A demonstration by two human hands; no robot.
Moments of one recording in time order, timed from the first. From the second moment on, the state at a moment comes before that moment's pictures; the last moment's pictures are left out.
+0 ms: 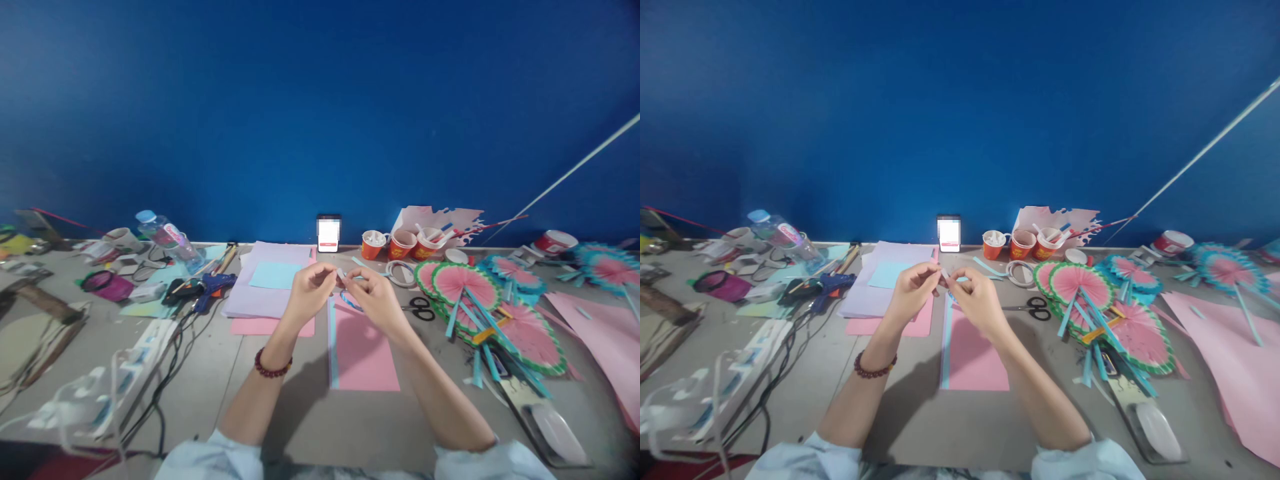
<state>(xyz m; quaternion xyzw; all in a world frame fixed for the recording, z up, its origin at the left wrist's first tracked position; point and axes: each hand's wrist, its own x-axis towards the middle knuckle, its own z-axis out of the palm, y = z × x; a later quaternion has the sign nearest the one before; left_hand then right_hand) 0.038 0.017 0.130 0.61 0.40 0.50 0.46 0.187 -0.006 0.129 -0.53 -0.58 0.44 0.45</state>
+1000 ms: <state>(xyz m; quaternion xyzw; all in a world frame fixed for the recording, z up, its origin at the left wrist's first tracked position) 0.038 0.015 0.132 0.63 0.40 0.49 0.44 0.186 -0.006 0.130 -0.52 -0.58 0.43 0.44</state>
